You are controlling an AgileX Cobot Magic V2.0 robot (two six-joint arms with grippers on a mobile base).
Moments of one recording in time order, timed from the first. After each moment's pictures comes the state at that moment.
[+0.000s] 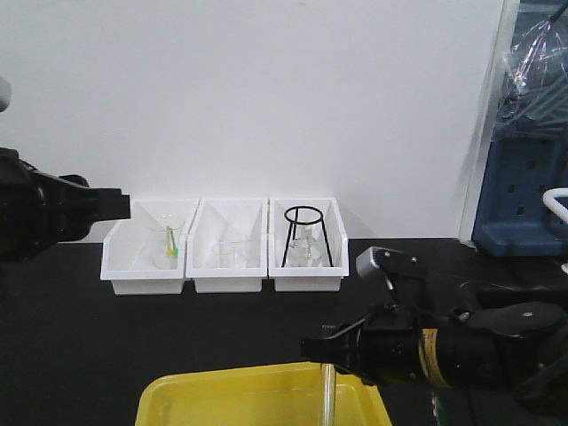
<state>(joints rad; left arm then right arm) -0.38 1.18 -1.31 -0.03 0.63 -0.29 0.34 1.64 -1.02 -1.77 -0.48 2.05</state>
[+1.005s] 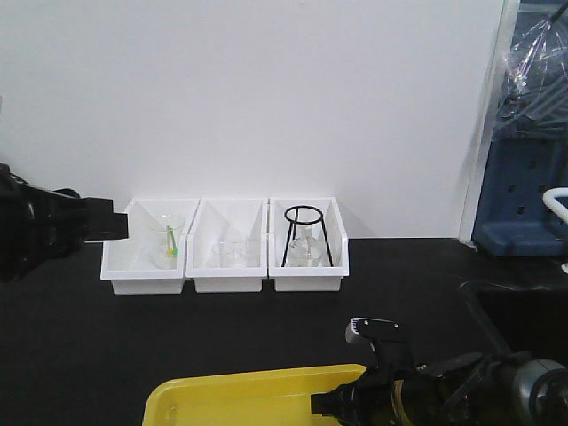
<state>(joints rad) -0.38 1.16 -1.31 -0.10 0.72 -0.29 0.34 1.93 -1.04 -1.74 -0.26 2.00</state>
